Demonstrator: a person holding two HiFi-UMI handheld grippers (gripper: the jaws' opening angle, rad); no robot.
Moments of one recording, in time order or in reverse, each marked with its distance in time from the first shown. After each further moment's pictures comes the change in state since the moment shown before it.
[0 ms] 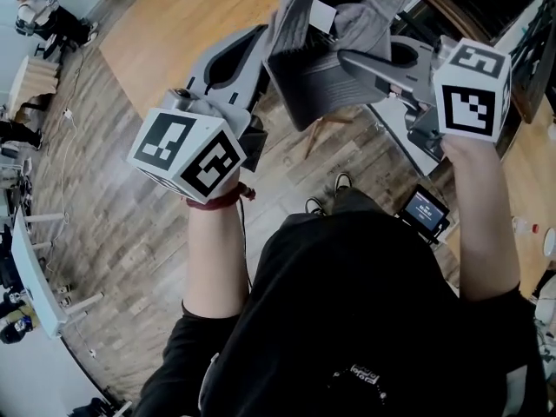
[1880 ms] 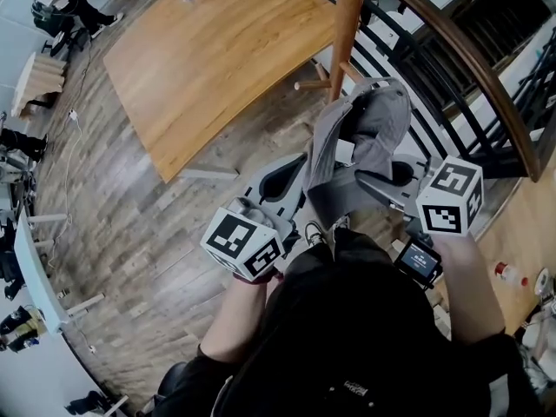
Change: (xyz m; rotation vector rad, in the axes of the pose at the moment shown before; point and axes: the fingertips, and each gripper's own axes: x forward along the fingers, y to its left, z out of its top) left arm 0.005 -0.020 -0.140 -0.259 0.198 0.027; right arm 0.001 -0.033 -0.130 0.213 0.218 0.060
